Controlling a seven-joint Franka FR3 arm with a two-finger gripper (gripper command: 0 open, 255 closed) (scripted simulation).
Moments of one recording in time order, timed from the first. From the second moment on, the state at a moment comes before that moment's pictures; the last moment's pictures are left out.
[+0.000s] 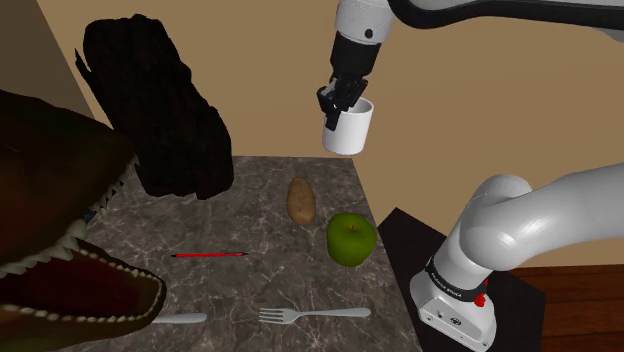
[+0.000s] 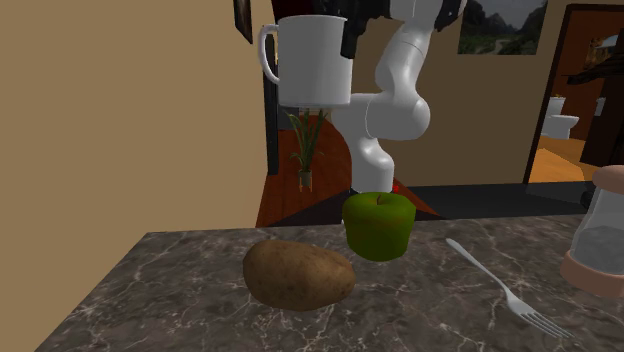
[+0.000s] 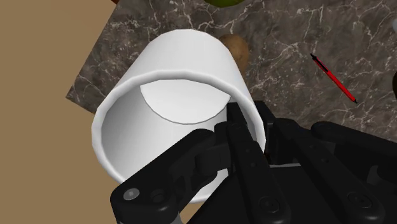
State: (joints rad) arm 0.04 -0.74 0.27 -2.28 0.12 1.72 0.23
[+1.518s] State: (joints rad) arm 0.04 -0.46 0.86 -1.91 0.20 1.69 0.83
